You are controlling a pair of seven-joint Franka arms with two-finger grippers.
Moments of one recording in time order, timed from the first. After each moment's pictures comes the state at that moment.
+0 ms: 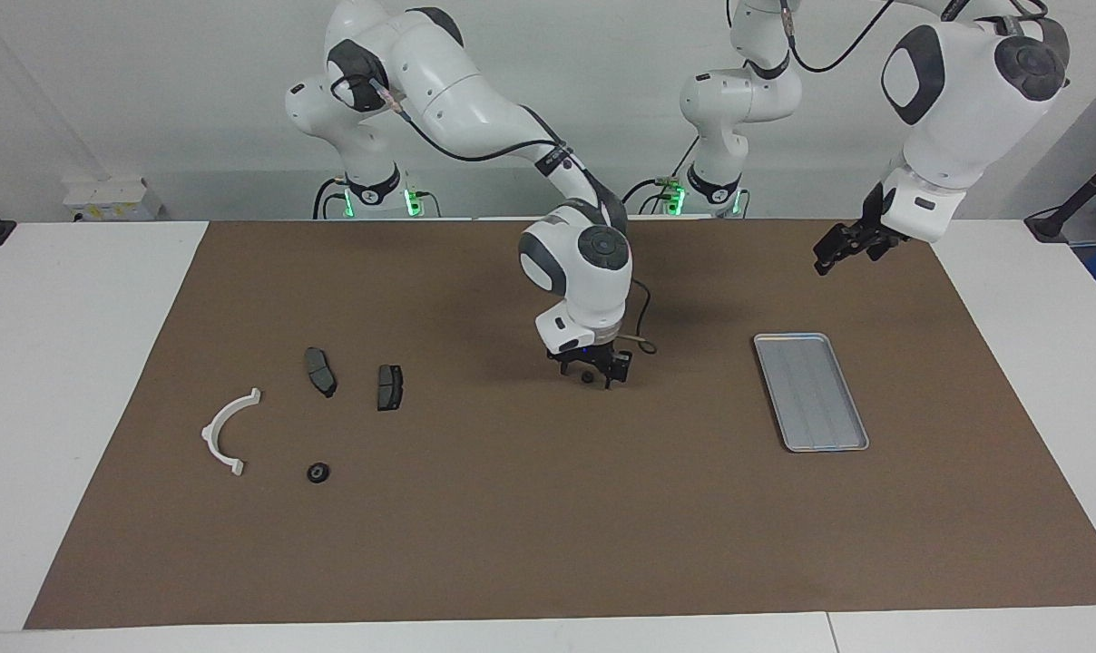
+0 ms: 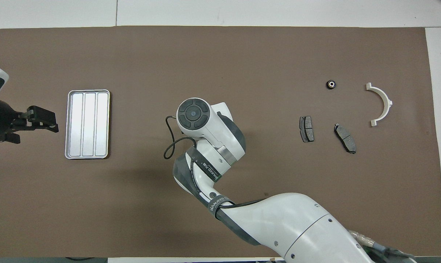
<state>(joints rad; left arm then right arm) 0.03 -0.04 -0.05 -1.74 -0.02 1.58 -0.24 0.64 0.67 0.05 -1.46 -0.05 2.14 1.12</state>
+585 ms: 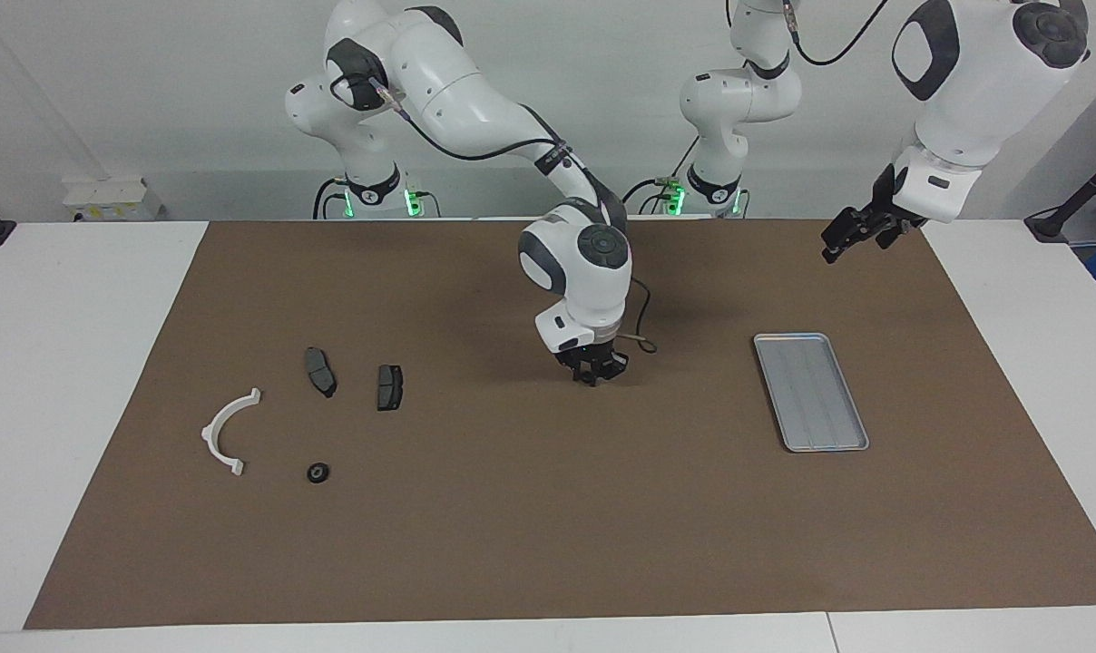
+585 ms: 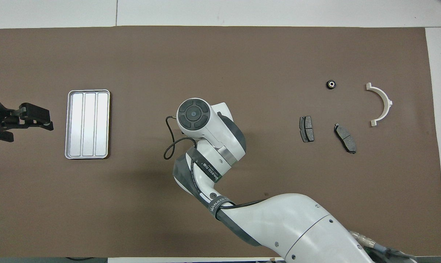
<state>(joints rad) 0.03 -0.04 -0.06 -1.70 -0.02 1.55 -0.24 0.64 0.67 0.05 -1.47 -0.05 2.14 1.12</state>
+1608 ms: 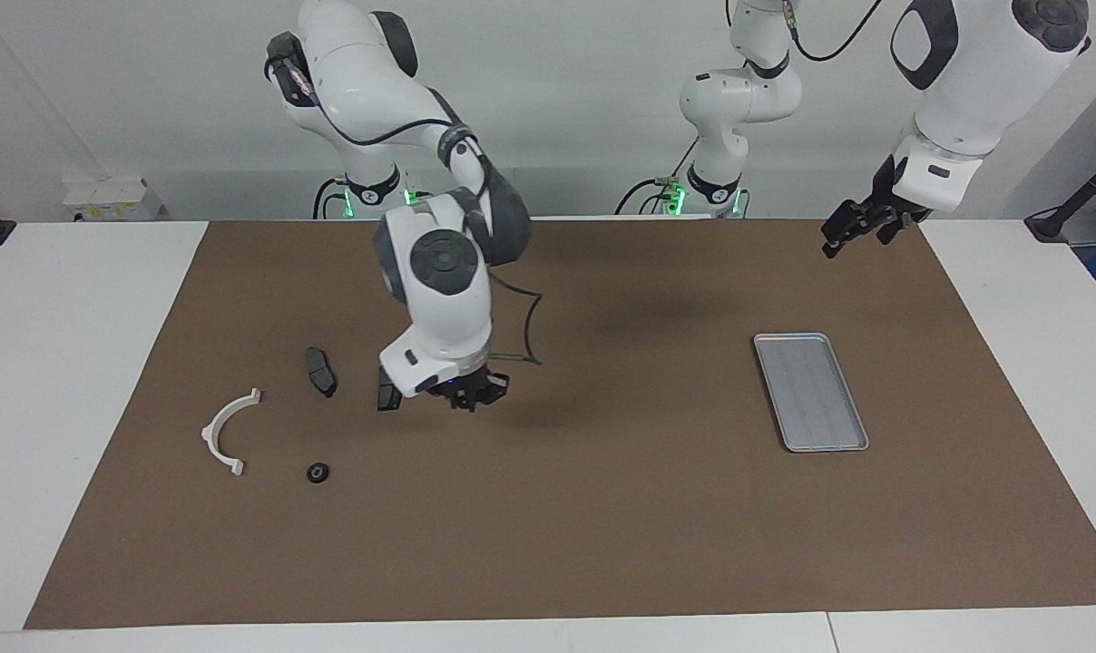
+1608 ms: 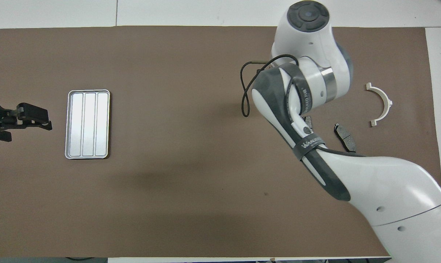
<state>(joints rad) 0.02 -0.06 -0.05 -1.70 -0.02 1.55 -0.24 0.27 0.61 0.04 -1.23 -0.06 1.77 0.43</state>
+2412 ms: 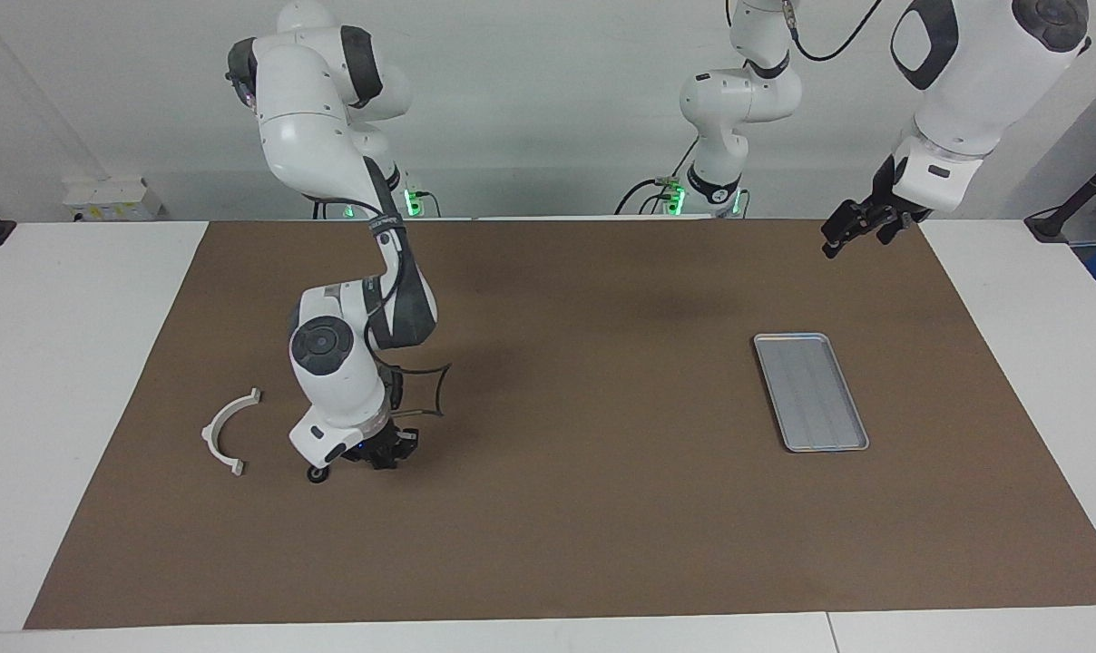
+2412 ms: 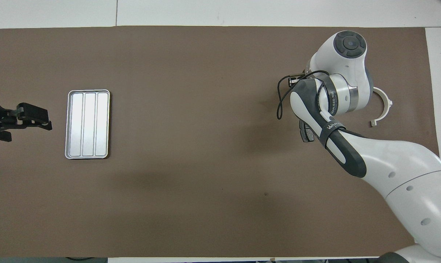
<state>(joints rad) 0.02 -0.06 -0.05 -1.70 -0.02 1.55 -0.24 0.13 0.64 0.04 -1.52 -0.06 2.18 0.17</state>
